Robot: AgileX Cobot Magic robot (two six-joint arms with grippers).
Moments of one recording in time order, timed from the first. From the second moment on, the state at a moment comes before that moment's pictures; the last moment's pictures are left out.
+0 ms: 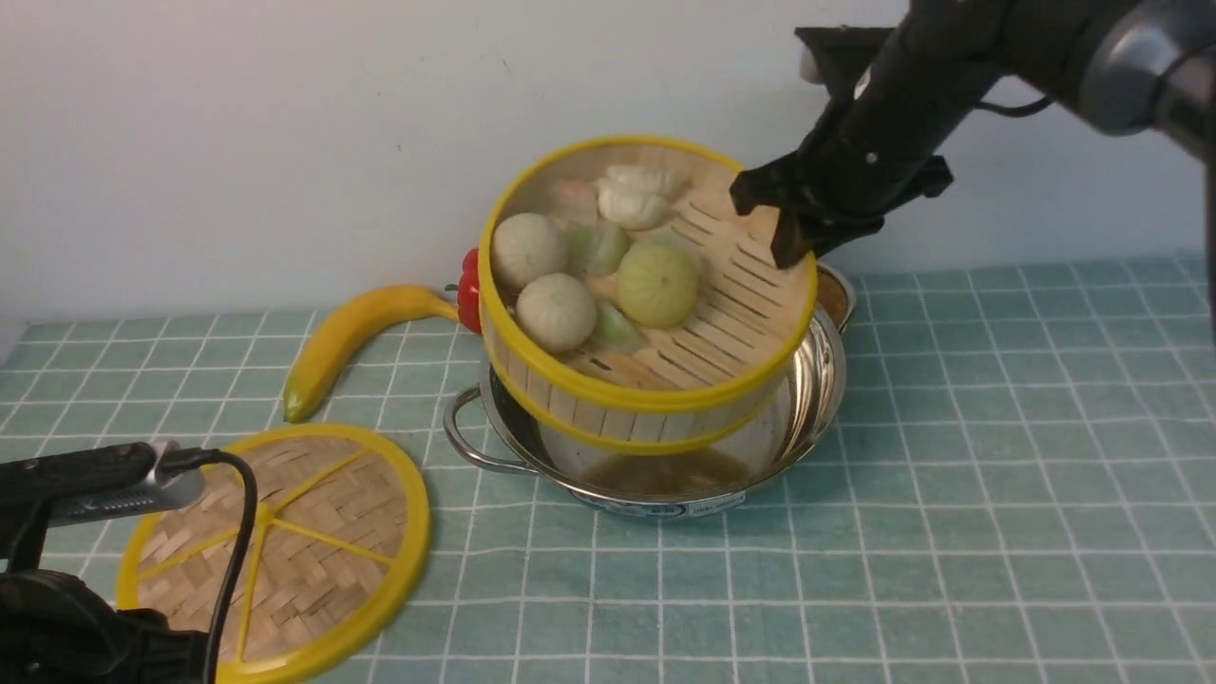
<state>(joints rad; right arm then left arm) 0.35 2.21 -2.15 0.21 1.25 0.13 0.17 1.07 -0.59 -0.28 0.87 0.26</state>
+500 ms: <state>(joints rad) 0.36 2.33 -2.17 0.12 1.26 0.19 0.17 1.07 -0.59 -0.28 0.86 0.26</state>
